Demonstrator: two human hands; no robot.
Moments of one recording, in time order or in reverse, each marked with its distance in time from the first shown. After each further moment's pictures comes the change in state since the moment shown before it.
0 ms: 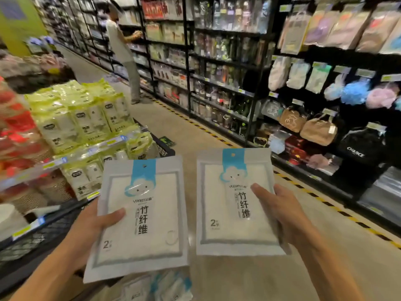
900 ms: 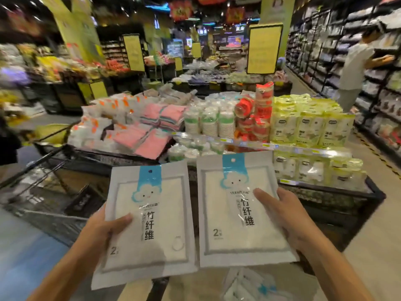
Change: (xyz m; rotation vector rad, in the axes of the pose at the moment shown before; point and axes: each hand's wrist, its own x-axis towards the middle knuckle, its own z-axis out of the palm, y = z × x) left_hand -0.452 -0.077 -0.208 -0.204 0.945 0.251; right_hand -0.223 0.021 0.307 -0.206 -1.035 -0.094
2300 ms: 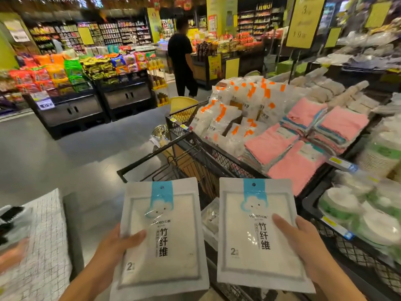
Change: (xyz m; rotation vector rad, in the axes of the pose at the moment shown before) left_hand 0.191 0.025 -0.363 -0.074 0.662 -0.151; right_hand 0.324 0.043 0.494 -0.151 -0.481 0.212
